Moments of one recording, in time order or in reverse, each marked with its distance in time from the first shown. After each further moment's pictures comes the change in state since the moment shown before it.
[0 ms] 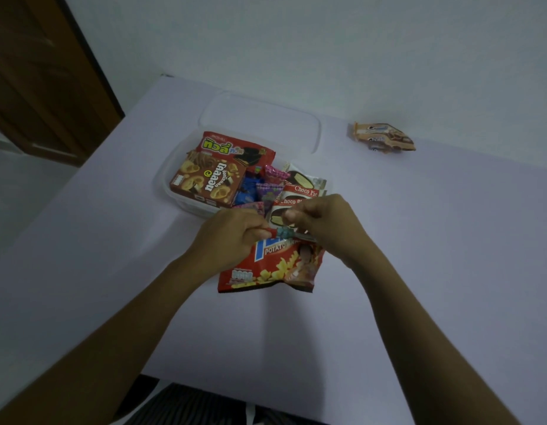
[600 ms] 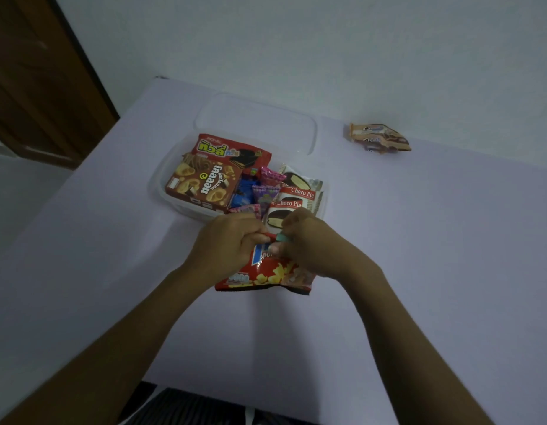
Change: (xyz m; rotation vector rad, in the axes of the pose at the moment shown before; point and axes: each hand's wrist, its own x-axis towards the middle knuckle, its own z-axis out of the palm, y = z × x) left_hand -0.006 -0.001 0.007 -0.010 0.130 0.093; right_hand -0.002 -0.001 0.016 -0.418 -0.324 0.005
